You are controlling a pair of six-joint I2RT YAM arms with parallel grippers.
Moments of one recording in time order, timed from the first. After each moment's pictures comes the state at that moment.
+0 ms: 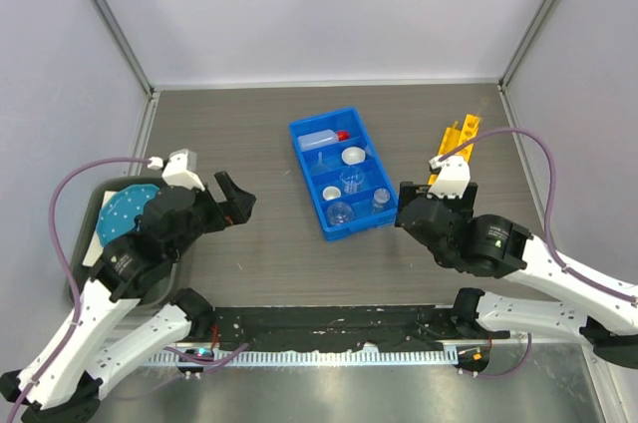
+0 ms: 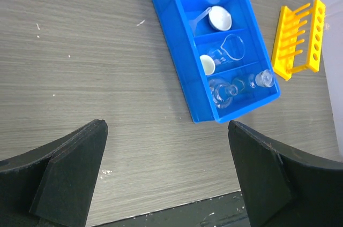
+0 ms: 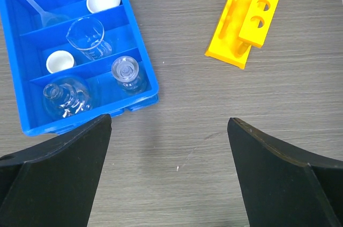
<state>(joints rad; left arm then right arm) -0.66 0.66 0.97 -0.81 -0.31 -0.69 1.10 0.87 1.01 -1.02 0.95 0.79</state>
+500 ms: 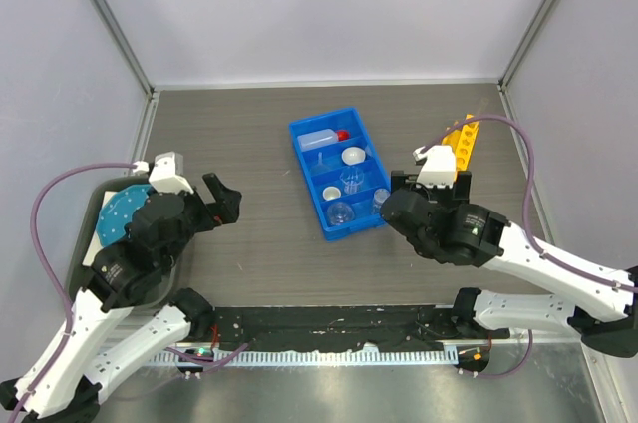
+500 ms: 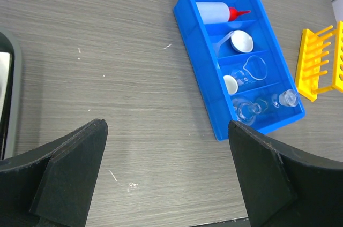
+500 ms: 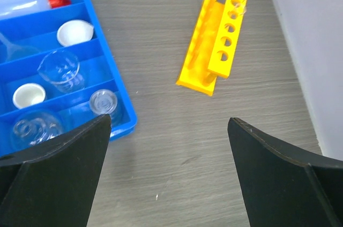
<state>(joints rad) -0.66 0.59 0.97 -0.81 -0.43 -0.60 1.10 1.00 1.09 -1.01 1.11 0.71</state>
